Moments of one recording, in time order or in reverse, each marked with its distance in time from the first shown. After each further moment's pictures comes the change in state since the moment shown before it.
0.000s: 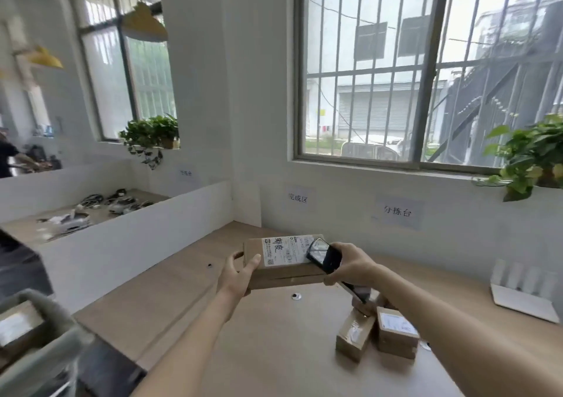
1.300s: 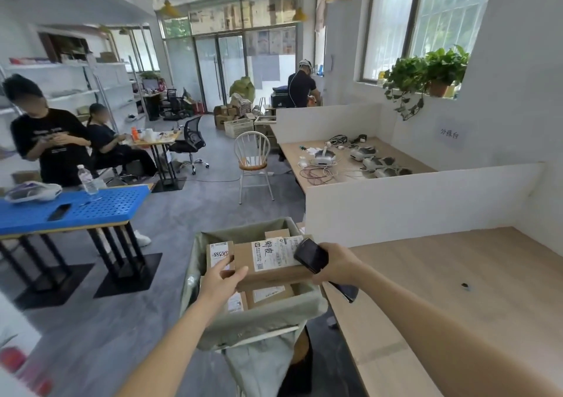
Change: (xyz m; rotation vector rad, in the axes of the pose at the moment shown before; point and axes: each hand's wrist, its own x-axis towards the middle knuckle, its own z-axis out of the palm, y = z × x) left_hand 0.096 -0.147 -0.599 0.071 0.832 -0.291; right_hand 0.283 -0.512 0.523 -0.014 -0.704 -0.711
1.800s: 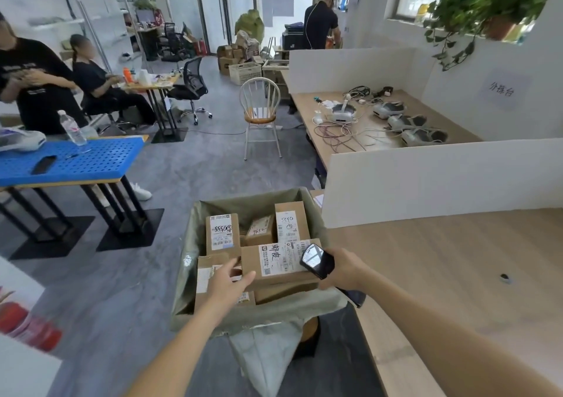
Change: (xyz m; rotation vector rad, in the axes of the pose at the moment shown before) left_hand 0.125 -0.089 0.005 0.235 0.008 -0.150; right_hand 0.140 0.054 0.081 -0.058 -0.209 0.116
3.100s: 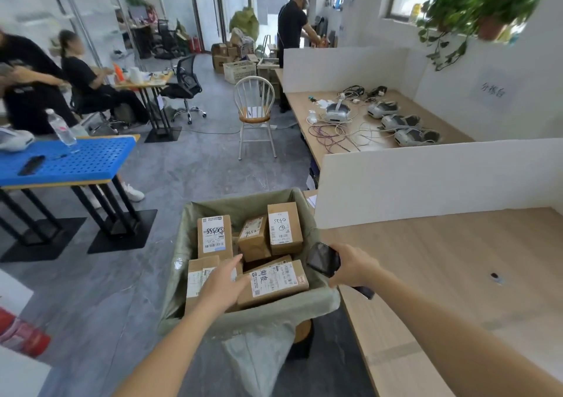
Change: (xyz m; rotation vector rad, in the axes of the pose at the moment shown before) left_hand 0.013 0.006 0.009 0.388 -0.076 0.114; right_hand 0.002 0.019 -0.021 -0.212 0.044 0.091
